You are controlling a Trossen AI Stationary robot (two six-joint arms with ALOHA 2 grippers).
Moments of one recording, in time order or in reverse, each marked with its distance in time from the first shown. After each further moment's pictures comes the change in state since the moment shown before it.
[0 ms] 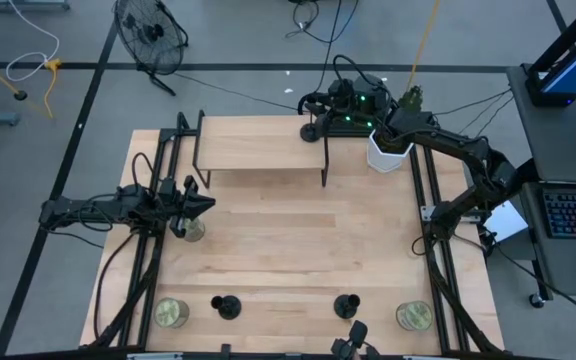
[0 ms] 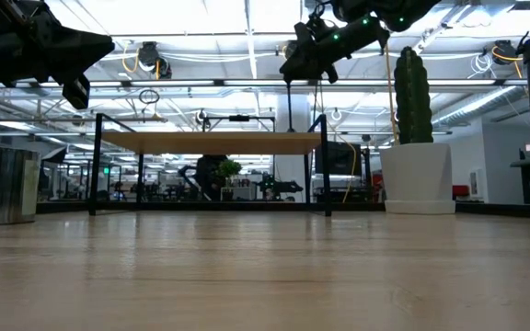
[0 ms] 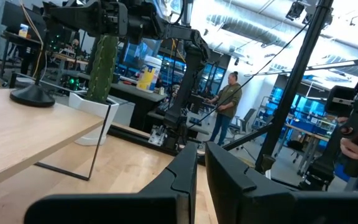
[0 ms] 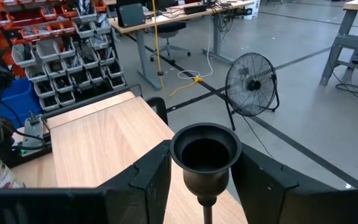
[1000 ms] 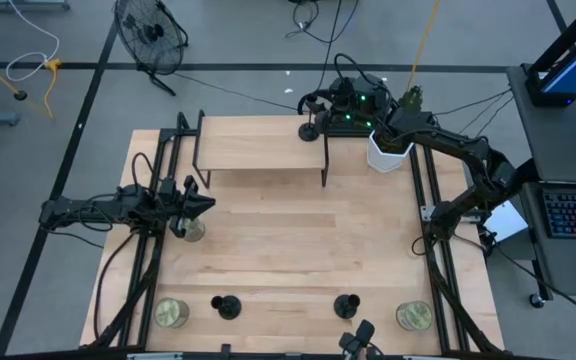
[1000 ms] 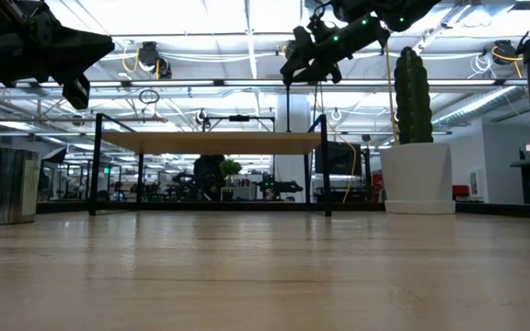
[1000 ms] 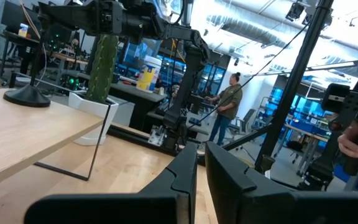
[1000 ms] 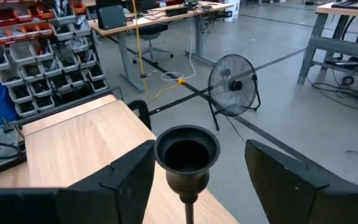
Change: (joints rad) left arm 0.000 0.000 0.000 0.001 0.000 -0.003; right arm 0.000 0.000 0.000 0.000 0.078 0.001
